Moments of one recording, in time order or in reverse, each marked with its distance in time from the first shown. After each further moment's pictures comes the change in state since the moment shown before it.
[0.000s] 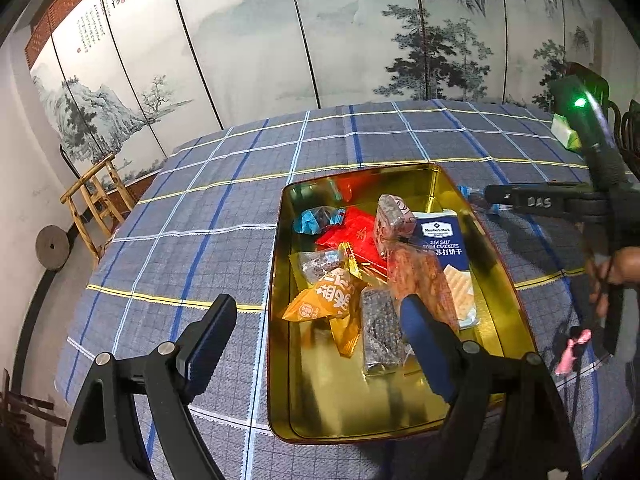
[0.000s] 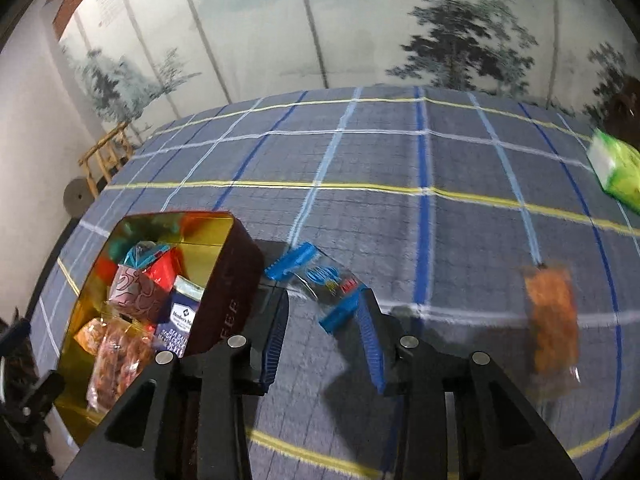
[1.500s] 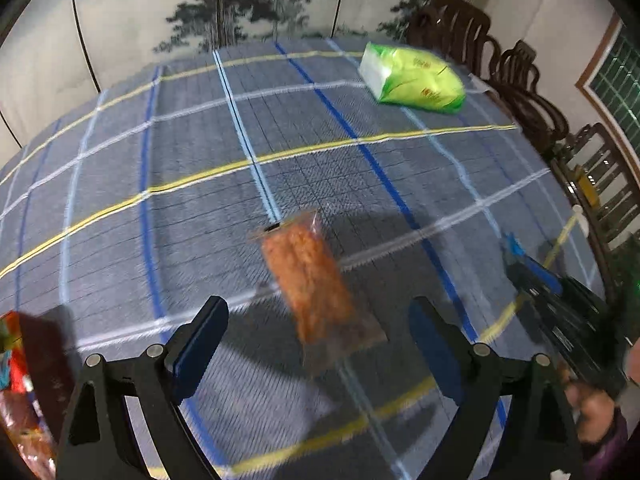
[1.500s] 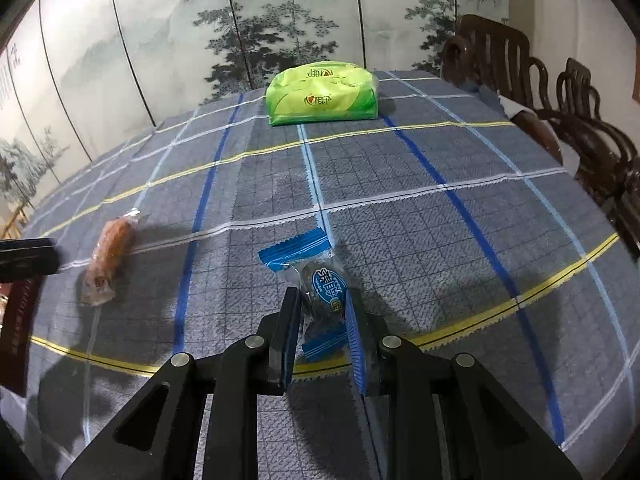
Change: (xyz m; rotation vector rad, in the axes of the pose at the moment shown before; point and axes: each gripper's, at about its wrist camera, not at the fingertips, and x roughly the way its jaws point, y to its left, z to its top) left arm 0.096 -0.313 0.124 0.210 0.288 -0.528; right arm -0.133 -0.295 -0.128 0.316 -0.100 -0.319
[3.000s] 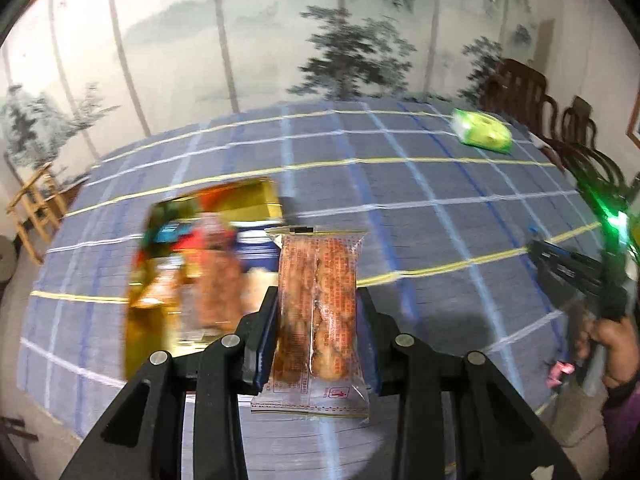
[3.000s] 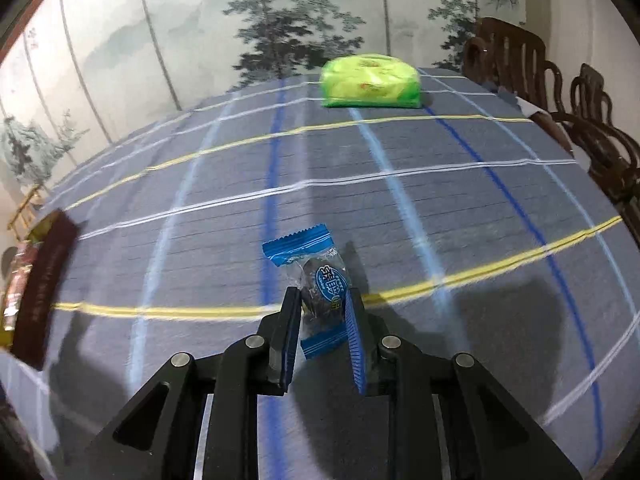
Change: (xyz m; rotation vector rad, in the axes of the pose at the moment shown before) left arm -0.195 0.081 -0.192 -0.155 -0.272 0.314; right arm -0.036 0.051 -0.036 -0.043 0.015 0.051
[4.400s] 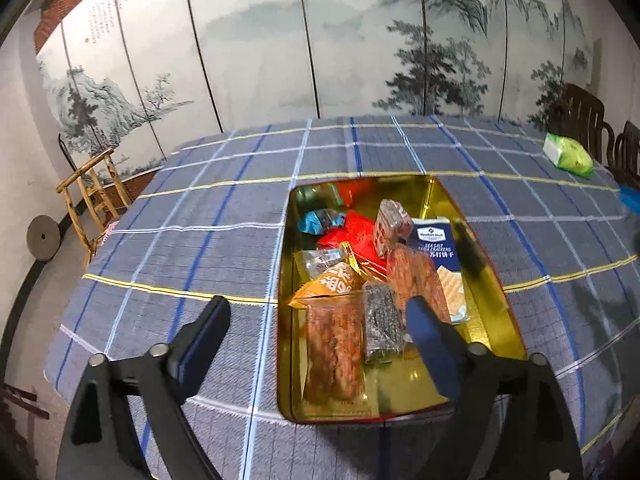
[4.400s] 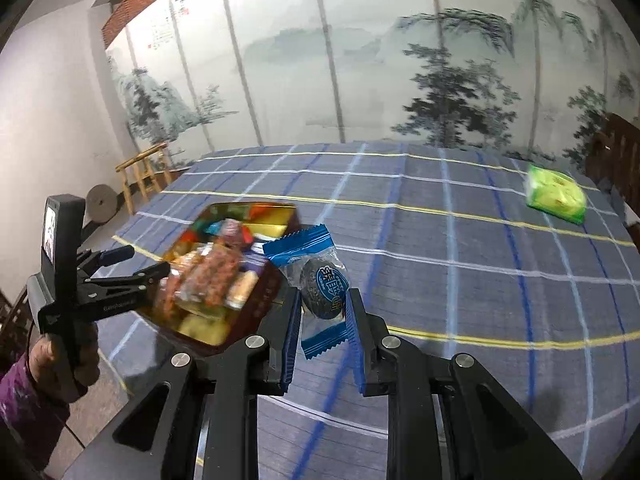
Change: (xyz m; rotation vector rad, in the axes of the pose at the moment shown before) left arm 0.016 0.121 -0.030 -0.082 -0.081 0.175; right arm -0.115 0.213 -0.008 -0.315 -0.101 0.341
